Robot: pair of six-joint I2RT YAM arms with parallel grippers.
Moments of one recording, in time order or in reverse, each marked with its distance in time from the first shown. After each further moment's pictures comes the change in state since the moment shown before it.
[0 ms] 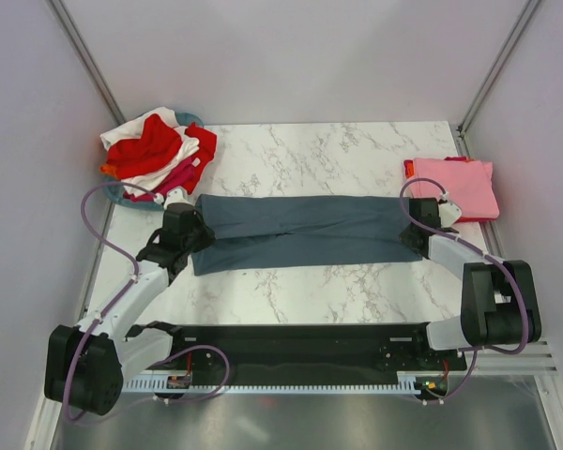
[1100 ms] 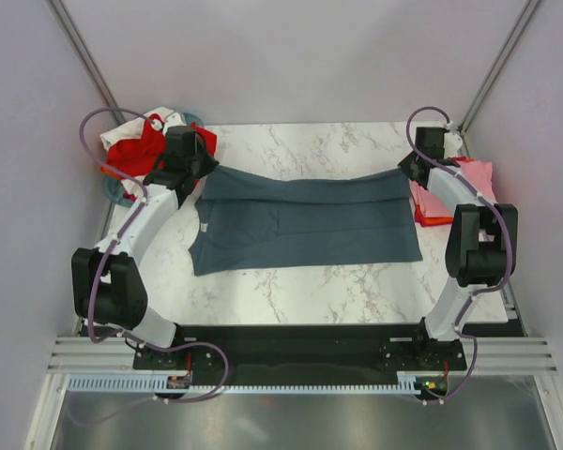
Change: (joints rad) left arm 0.056 0.454 0.607 -0.011 -0.019 0.008; right arm -0.045 0.390 0.663 -0.047 -0.090 -0.023
